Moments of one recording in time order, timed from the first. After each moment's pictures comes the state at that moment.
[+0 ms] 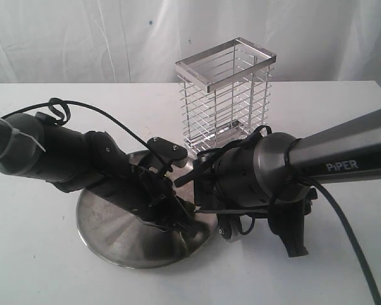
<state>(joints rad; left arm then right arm) -0.56 1.91 -1.01 -0.84 0.30 0.80 0.85 1.94 -1.06 -0.93 1.21 -0.16</state>
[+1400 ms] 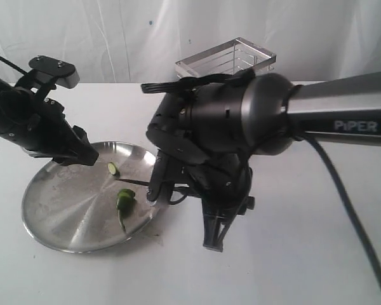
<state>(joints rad) -0.18 1.50 -1.00 -0.43 0.63 0.60 0.90 1.90 -1.35 -0.48 1.21 -0.19</state>
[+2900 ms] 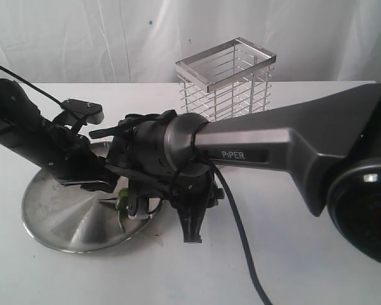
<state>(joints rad) -0.21 1.74 -1.00 -0.53 0.51 0.60 0.93 2.17 -1.56 -0.63 1.22 -0.26</state>
